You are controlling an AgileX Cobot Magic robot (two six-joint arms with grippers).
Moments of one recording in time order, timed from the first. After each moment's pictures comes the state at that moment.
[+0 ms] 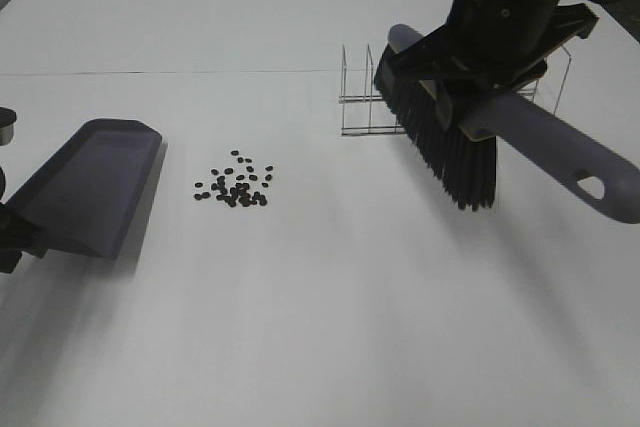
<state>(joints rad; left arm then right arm) -0.20 1.62 -0.73 0.19 0.52 -0.17 0.49 1.77 -1.39 -0.25 1.04 0.26</state>
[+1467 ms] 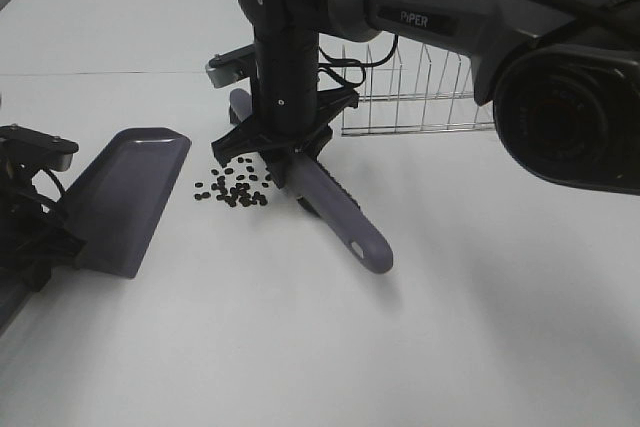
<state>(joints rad) -0.21 1.93 -0.94 0.17 0.66 -0.10 0.62 2.54 -2.19 -0.10 1.22 0.12</state>
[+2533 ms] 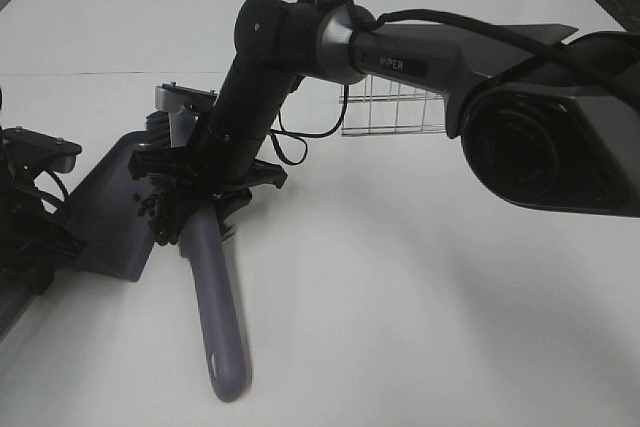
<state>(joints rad) -0.21 1.95 -0.94 0.13 0.68 -0.06 0.62 2.63 -2.20 0.51 1.13 -0.03</state>
